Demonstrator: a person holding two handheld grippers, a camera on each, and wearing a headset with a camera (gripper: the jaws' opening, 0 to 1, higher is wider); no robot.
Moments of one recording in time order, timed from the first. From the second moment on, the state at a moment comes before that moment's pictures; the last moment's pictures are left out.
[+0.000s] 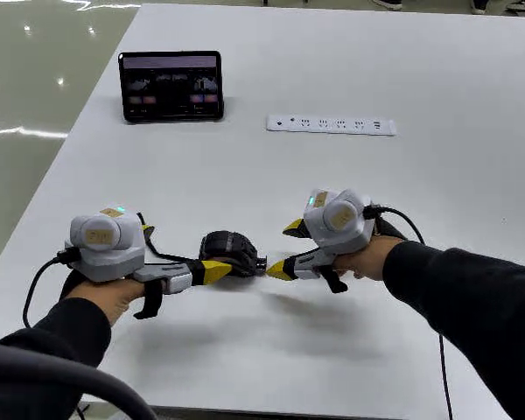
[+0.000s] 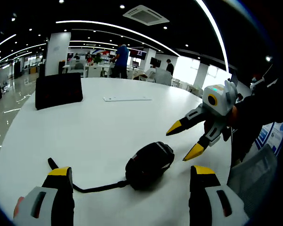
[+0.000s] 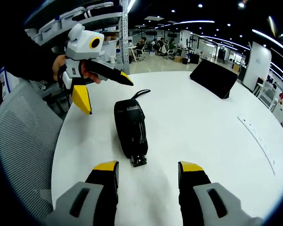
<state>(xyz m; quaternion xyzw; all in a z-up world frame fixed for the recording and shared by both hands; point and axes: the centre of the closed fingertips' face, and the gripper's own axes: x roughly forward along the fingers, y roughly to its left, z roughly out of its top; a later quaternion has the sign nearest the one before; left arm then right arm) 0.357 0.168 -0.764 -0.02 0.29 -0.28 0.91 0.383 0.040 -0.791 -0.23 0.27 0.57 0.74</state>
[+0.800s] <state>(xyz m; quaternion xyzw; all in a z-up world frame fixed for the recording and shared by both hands) 0.332 0.232 -0.733 0.00 0.27 -0.29 0.92 0.358 -0.104 -0.745 -0.21 0.26 0.47 0.82</state>
